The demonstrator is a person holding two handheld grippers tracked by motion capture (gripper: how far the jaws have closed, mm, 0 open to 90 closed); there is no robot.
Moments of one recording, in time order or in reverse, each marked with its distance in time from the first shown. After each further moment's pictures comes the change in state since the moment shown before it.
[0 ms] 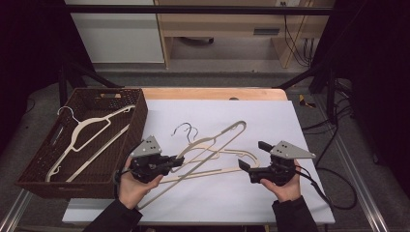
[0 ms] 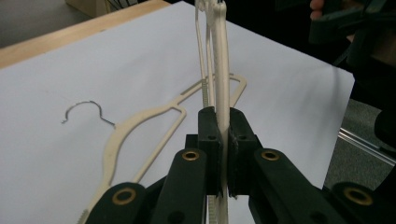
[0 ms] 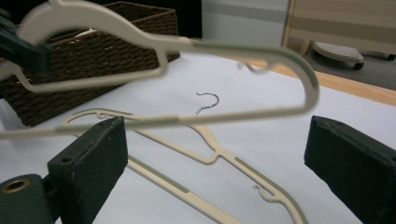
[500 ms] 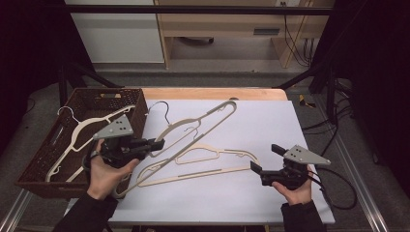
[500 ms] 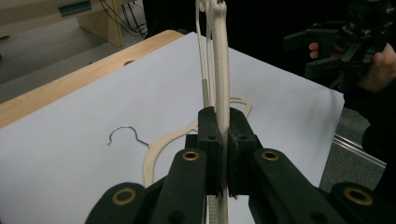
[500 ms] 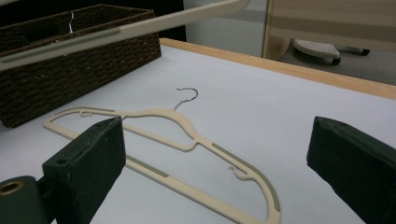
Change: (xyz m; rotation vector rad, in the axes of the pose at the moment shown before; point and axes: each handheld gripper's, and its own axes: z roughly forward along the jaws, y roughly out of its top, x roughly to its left) left arm 0.025 0.040 -0.062 -0.042 0.008 0.029; right arm -0.014 -0.013 -0.023 -0.014 -0.066 0.039
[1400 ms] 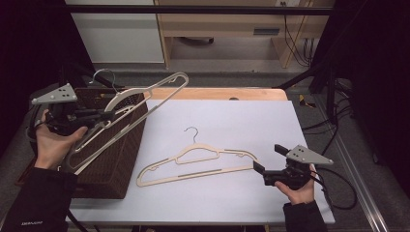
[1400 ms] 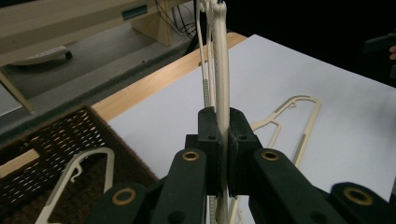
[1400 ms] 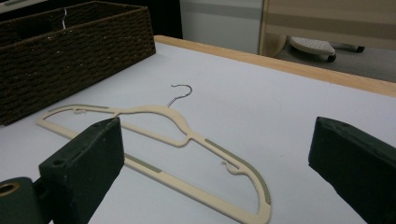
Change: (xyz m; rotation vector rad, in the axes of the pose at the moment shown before) left arm 0.103 0.004 -0.080 0.012 0.163 0.003; right arm -0.006 -0.002 -0.003 0.009 -0.015 0.004
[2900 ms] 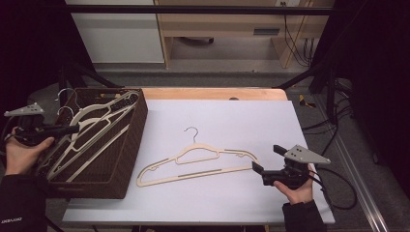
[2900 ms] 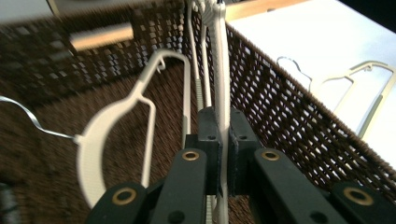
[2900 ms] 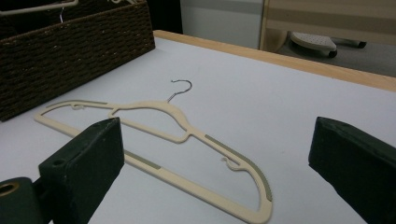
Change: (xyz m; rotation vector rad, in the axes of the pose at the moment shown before) left arm 0.094 -0.109 -0.023 0.124 0.092 -0.237; right arm -0.001 -0.002 0.004 0.019 0.002 -0.008
